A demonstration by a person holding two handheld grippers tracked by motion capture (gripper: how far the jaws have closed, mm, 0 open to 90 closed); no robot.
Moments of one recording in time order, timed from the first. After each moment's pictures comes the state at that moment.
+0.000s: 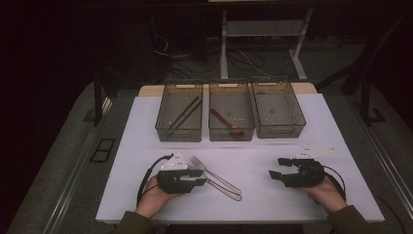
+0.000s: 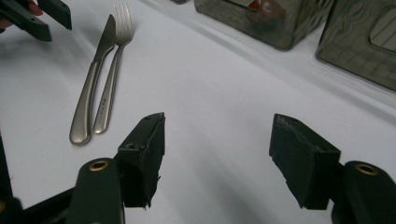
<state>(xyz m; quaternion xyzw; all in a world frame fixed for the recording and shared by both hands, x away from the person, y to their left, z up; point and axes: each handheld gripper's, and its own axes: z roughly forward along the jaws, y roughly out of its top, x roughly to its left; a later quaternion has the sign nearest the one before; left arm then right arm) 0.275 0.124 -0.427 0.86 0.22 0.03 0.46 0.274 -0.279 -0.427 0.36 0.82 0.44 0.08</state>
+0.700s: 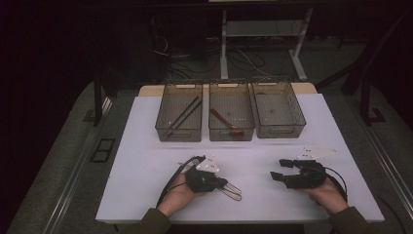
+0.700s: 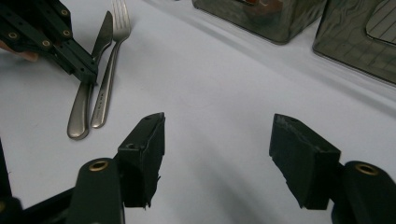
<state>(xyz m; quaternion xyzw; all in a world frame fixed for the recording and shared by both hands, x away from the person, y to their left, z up) 0.289 0.057 -0.449 0.90 0.15 0.00 0.40 0.273 -0.282 -0.430 0.36 0.82 0.44 0.08</state>
